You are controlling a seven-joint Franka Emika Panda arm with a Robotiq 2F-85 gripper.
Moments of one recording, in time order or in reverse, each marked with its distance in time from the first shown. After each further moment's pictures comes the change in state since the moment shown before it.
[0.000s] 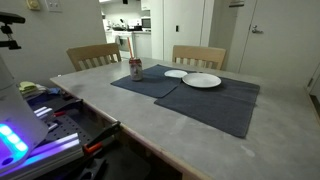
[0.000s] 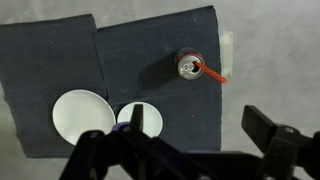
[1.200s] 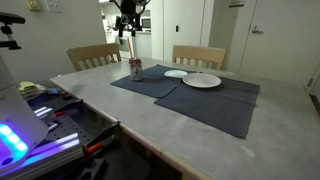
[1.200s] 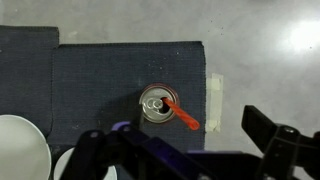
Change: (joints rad) arm 0.112 0.396 0.002 0.167 -0.002 -0.065 -0.045
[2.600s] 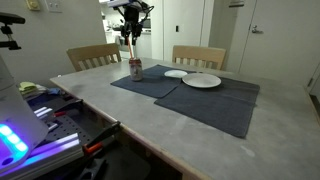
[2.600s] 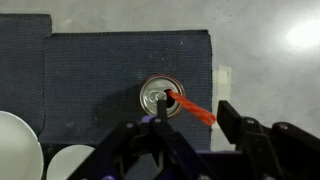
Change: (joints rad) arm 0.005 0.059 -0.021 0.000 -0.007 0.066 -0.014
